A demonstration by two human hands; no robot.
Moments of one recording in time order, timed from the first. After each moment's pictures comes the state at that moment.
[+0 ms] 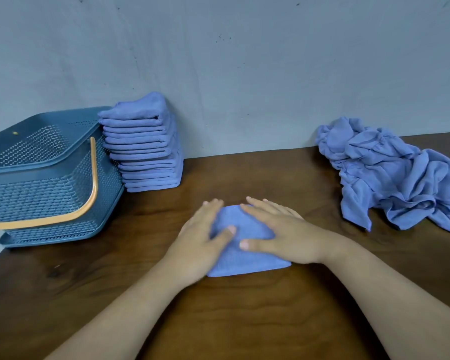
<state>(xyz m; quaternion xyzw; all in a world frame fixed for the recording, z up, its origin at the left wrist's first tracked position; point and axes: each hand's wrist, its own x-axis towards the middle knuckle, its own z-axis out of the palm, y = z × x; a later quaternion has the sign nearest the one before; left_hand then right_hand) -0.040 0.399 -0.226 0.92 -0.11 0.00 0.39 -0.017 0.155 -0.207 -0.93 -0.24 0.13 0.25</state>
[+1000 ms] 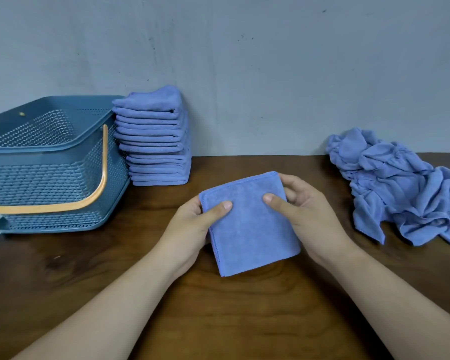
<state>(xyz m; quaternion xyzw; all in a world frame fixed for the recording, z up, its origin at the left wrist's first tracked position) -0.037 0.412 -0.200 0.62 -0.05 -0.07 0.78 -0.029 0.185 -0.178 -0.68 -0.11 -0.01 0.72</state>
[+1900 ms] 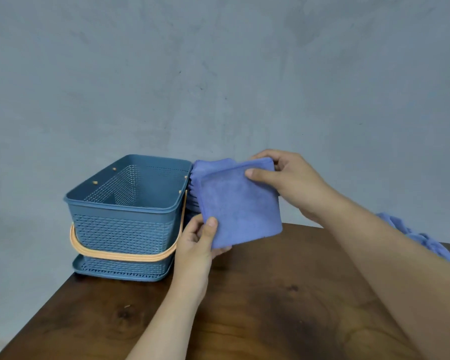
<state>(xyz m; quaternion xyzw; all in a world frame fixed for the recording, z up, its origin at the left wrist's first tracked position) -0.018 0.506 -0.151 0.49 -0.02 0.21 0.84 0.024 0.338 0.016 -0.80 -0.27 -0.06 0.53</state>
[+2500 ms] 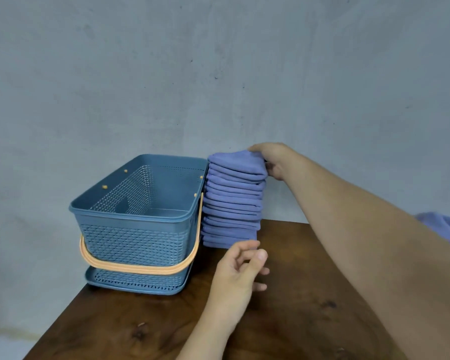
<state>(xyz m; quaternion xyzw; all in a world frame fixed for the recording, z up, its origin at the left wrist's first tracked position) 0.003 0.492 -0.195 0.58 0.01 0.08 0.81 0.220 0.419 -0.008 -0.76 -0.01 0.06 0.65</state>
